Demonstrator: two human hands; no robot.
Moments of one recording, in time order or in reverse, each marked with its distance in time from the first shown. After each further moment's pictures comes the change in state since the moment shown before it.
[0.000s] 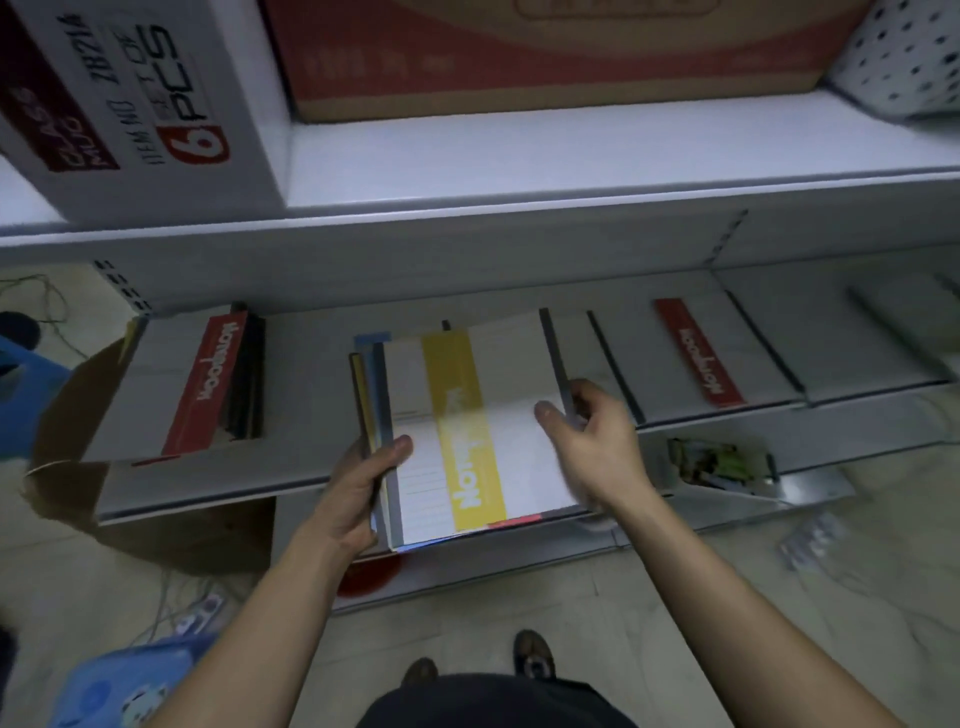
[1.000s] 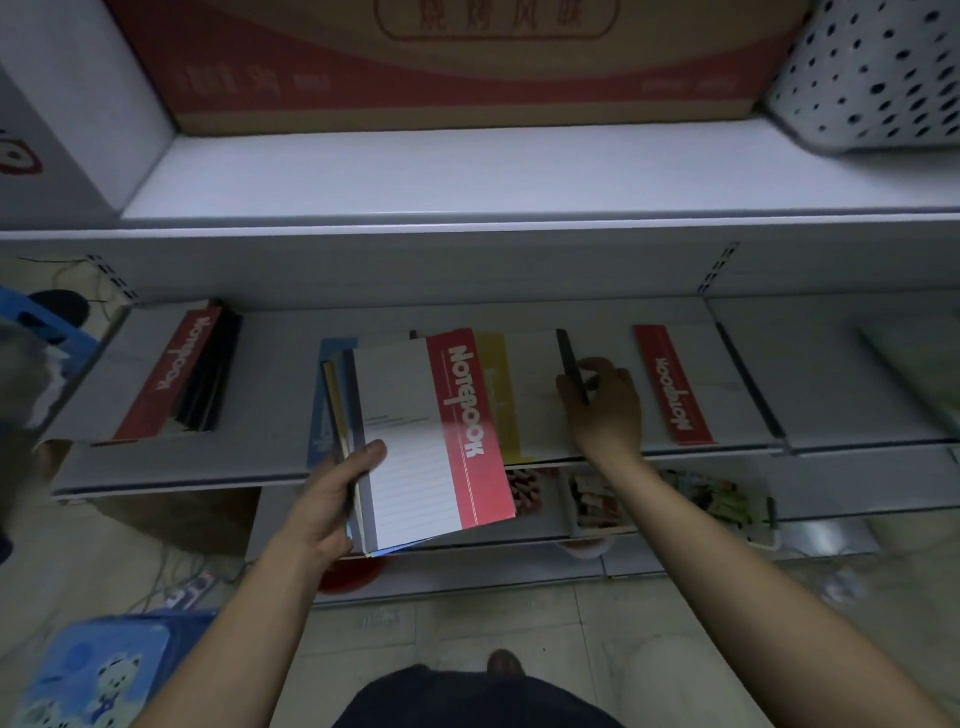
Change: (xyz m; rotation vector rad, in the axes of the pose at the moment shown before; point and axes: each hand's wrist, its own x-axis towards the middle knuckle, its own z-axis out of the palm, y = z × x) left_hand 0.014 -0.032 0.045 -0.109 0.126 0.108; right_hand 0.098 0.061 -0.068 -0.362 0.120 0.002
